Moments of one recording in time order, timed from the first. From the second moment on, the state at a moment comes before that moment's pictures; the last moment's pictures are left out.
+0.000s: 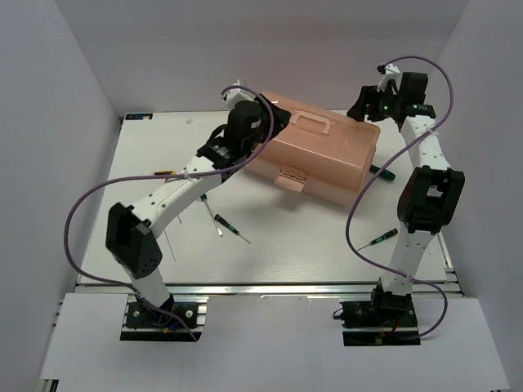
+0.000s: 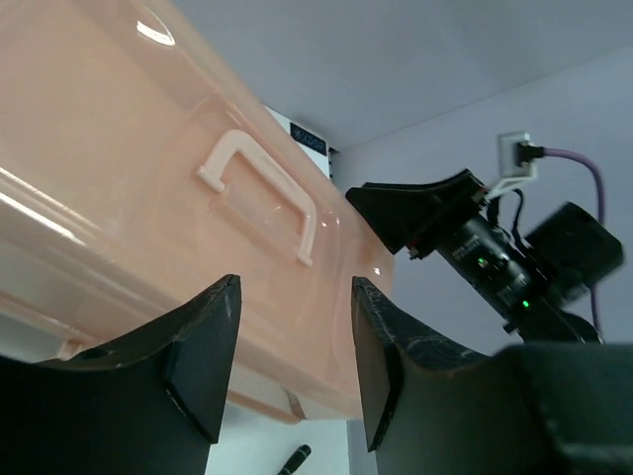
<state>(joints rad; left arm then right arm) -0.70 1.77 1.67 -0.13 -0.29 -1.00 -0.07 2.05 1.93 -0.42 -0.58 -0.06</state>
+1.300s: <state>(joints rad) -0.70 1.92 1.93 -0.43 -0.05 -1.04 0.11 1.59 1.37 -0.48 -0.73 0.06</state>
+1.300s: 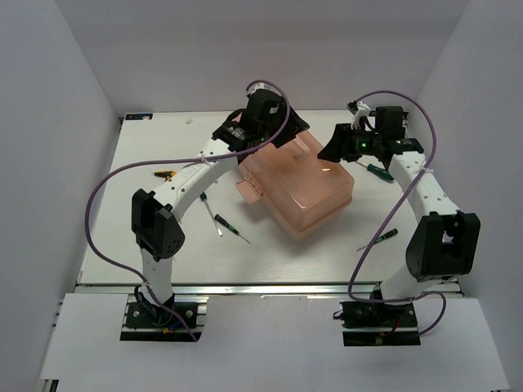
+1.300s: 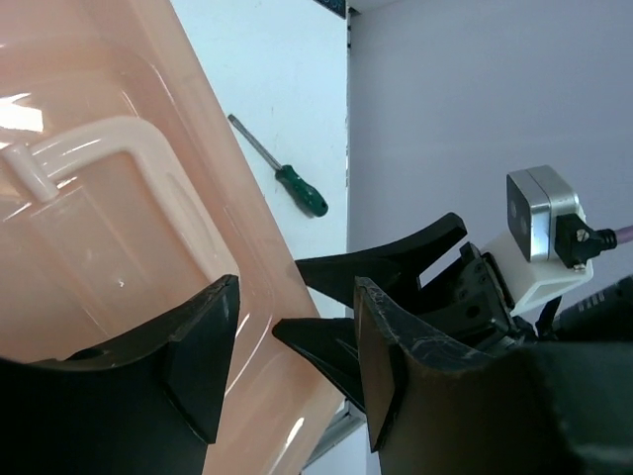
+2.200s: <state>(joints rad) -0.71 2.12 2.24 -0.86 -0.16 -1.06 0.26 1.45 1.21 -0.32 -0.50 0.12</state>
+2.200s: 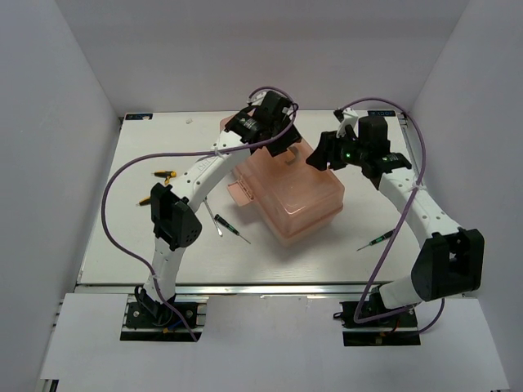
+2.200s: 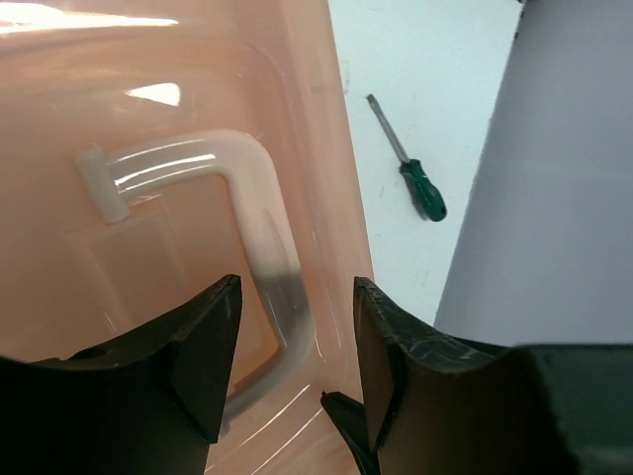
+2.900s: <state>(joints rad) -0.70 2.14 2.28 -0.94 -0.17 -1.25 0.32 1.38 1.14 -0.27 -0.41 0.19</state>
